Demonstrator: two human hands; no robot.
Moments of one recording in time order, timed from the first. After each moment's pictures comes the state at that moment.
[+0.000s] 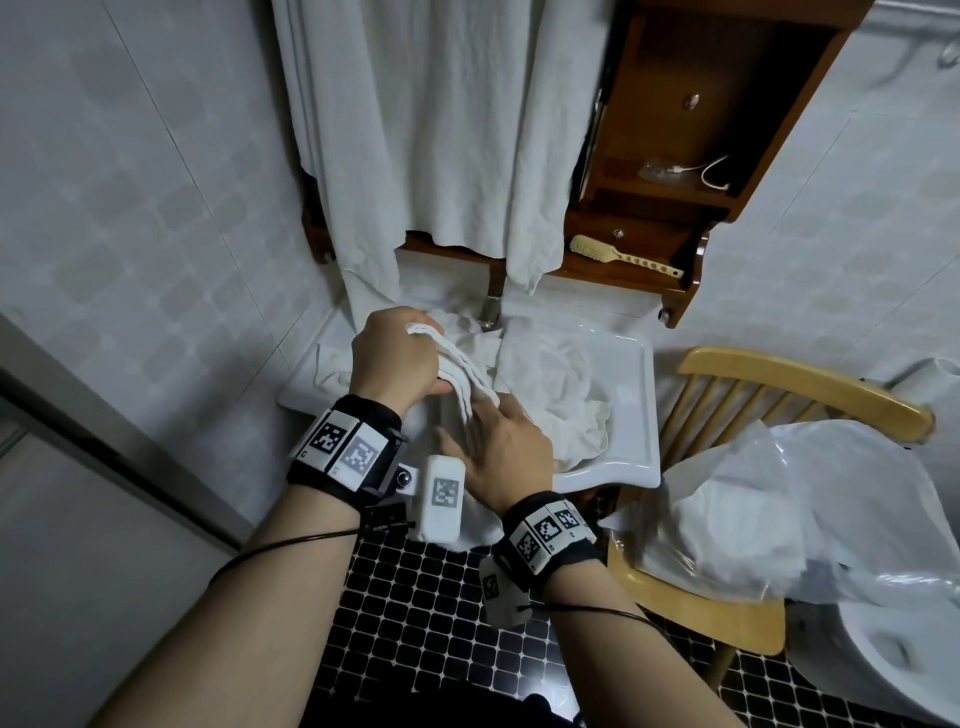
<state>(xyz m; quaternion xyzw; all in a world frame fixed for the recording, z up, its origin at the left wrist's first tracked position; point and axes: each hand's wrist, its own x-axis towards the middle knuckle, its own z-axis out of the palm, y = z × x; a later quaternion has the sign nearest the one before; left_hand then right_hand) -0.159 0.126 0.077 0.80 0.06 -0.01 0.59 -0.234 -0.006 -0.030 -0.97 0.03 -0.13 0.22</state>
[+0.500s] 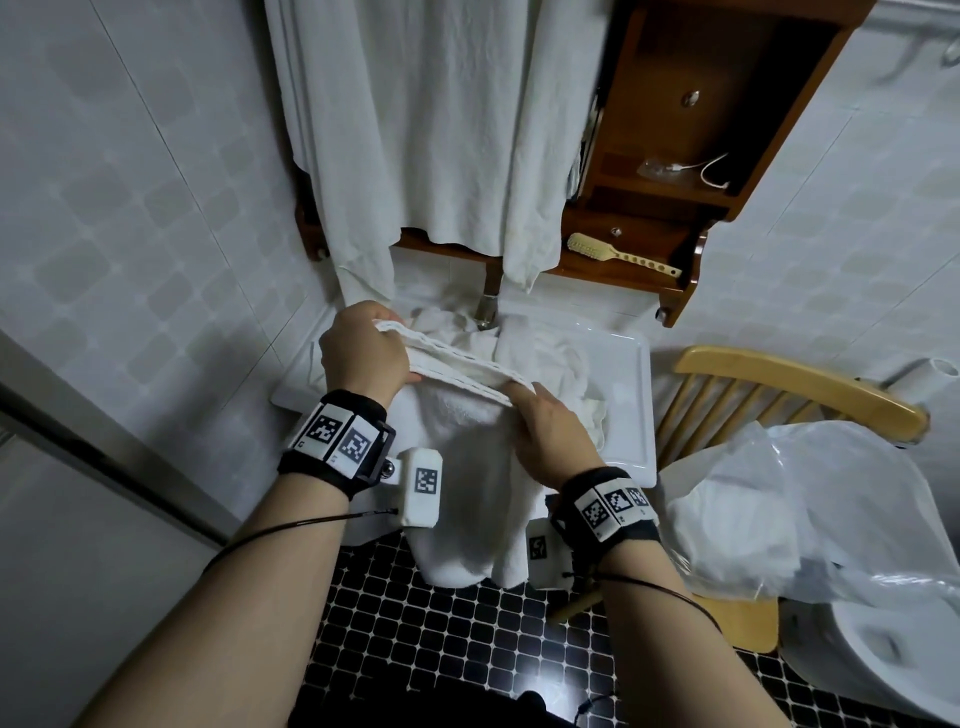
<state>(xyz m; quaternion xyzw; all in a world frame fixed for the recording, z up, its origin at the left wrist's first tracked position) -0.123 0.144 0.047 0.86 0.10 0.06 0.49 -0.216 -0.072 -0.023 -0.96 -0.02 -0.05 0.27</state>
